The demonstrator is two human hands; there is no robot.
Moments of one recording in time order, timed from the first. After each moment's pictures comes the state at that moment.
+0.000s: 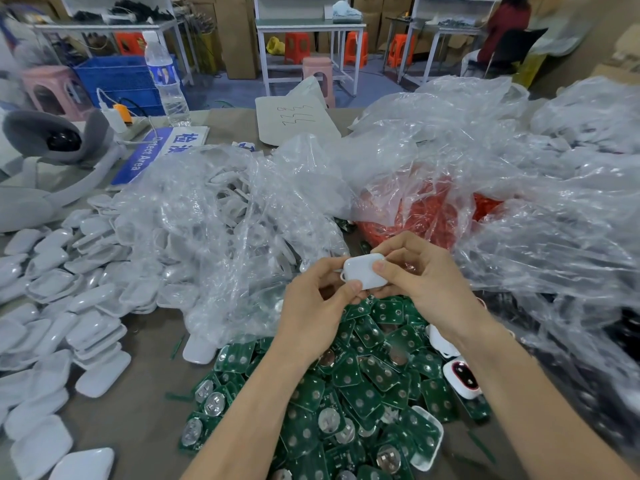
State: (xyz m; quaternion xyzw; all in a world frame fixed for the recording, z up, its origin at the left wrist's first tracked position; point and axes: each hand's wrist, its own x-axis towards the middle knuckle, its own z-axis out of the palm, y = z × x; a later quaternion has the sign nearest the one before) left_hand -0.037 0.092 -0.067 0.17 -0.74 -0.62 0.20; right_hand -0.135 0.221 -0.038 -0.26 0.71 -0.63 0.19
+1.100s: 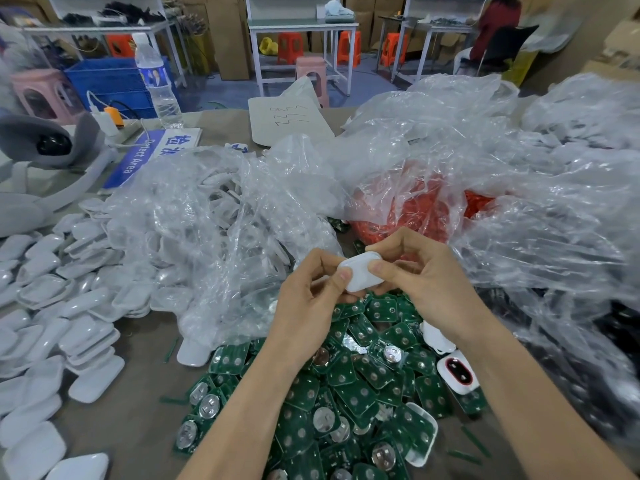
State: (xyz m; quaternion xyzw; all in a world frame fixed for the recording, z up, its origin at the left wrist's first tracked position) left_hand -0.034 0.091 -0.066 0.09 -0.70 -0.67 0.23; right_hand -0.128 0.229 -0.027 -0.31 0.72 -0.61 0.15
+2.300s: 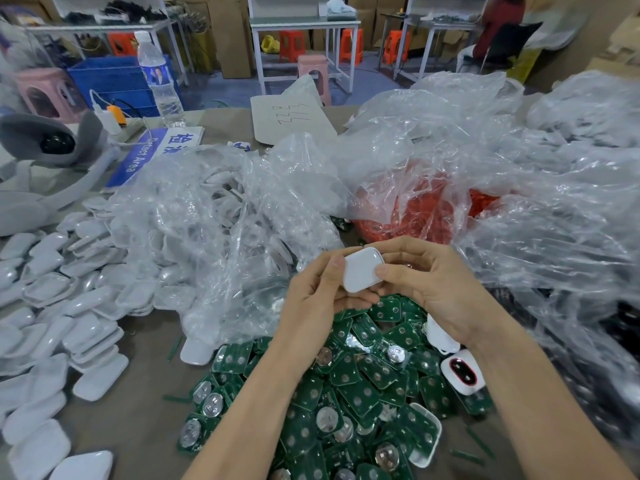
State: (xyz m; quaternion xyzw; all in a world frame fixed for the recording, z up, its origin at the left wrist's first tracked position) left_hand -0.034 0.098 -0.060 0.08 -0.60 -0.77 0.19; right_hand -0.133 0.232 -0.028 -0.27 0.64 -0.67 0.27
